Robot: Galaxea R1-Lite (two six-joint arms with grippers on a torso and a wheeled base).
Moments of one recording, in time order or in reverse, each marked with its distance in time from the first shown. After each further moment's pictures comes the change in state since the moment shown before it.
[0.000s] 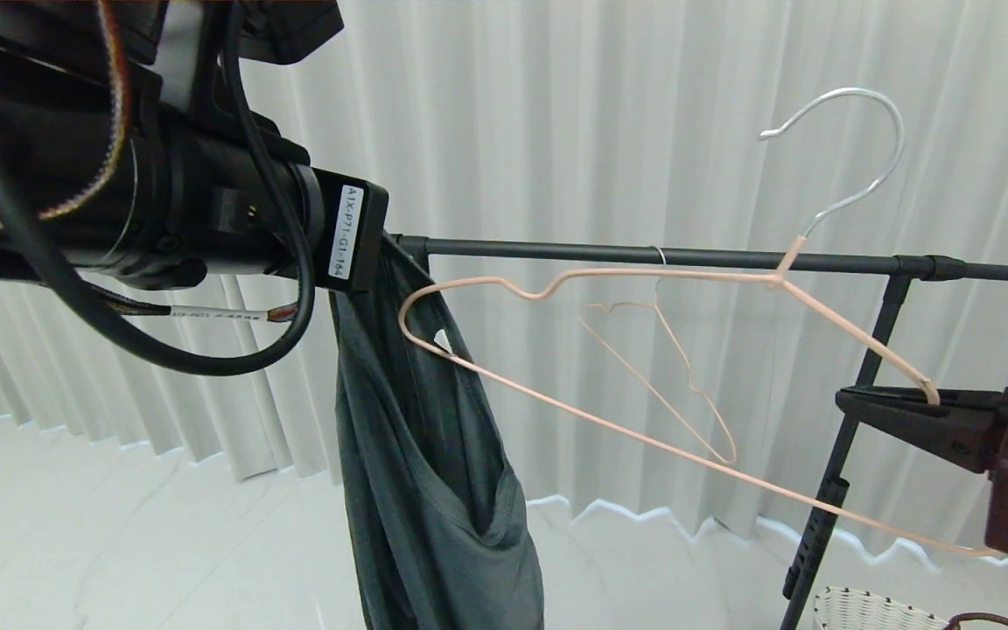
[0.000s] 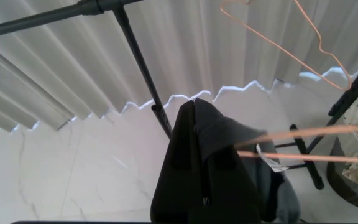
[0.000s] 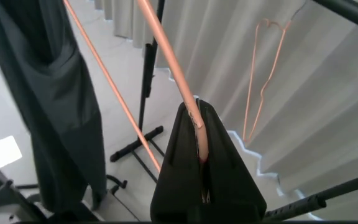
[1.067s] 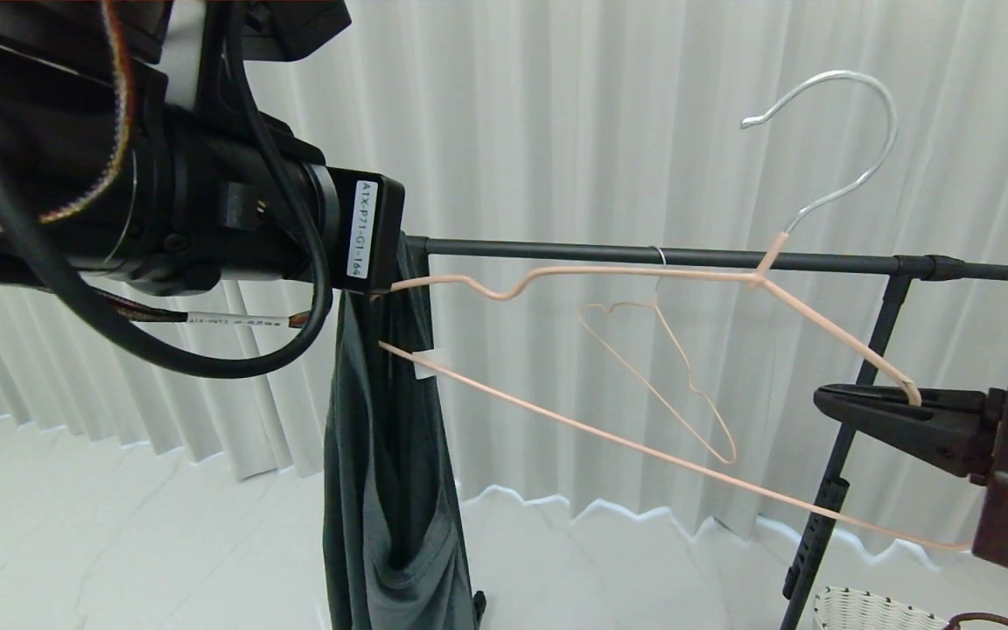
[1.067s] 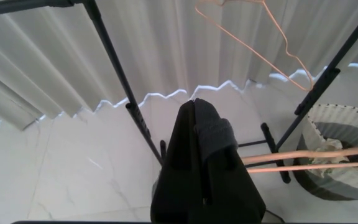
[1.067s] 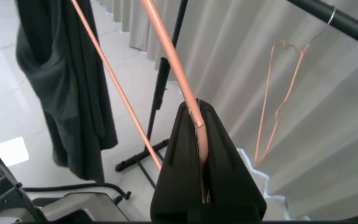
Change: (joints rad) left arm -0.021 0.002 -0.001 -0.002 -0.069 -0.083; right arm 0.030 0.022 0.035 -0.109 0.054 -0.023
